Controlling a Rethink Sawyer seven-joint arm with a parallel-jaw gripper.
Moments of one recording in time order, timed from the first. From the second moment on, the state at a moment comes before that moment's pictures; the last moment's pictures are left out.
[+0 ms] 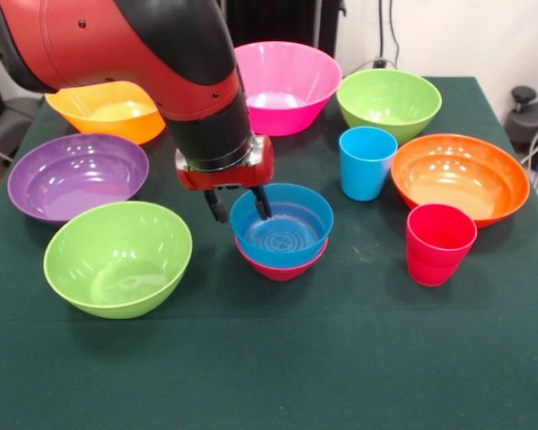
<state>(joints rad) -0.72 -0.35 0.57 1.40 -0.48 0.84 1.82</state>
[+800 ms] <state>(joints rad) -0.76 -0.45 0.60 1.45 -0.50 0.80 1.82</state>
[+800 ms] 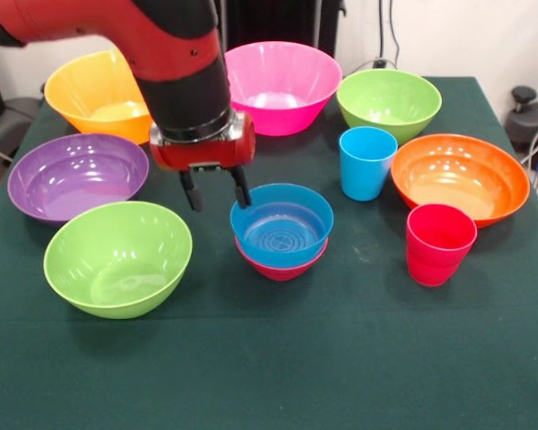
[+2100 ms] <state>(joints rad) -0.80 -0.97 0.72 1.69 -0.27 0.88 1.82</state>
